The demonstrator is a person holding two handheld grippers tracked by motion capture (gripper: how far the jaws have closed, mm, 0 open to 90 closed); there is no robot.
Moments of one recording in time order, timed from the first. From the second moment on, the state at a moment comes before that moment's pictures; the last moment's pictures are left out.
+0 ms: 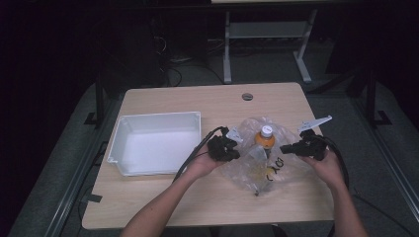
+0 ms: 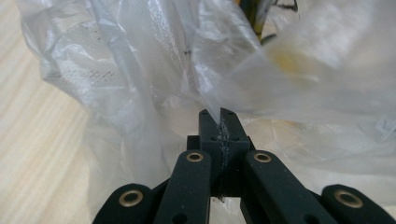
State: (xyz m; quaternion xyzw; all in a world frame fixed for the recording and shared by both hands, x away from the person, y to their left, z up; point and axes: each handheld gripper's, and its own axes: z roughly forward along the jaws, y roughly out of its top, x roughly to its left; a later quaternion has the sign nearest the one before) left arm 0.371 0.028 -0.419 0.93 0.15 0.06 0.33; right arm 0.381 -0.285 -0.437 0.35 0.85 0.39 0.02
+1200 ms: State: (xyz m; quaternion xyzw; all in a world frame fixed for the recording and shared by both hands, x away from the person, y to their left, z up) left arm 0.346 0.040 -0.417 0.92 0.18 0.04 0.36; right arm 0.364 -0.295 -0.447 0.37 0.84 0.39 0.03
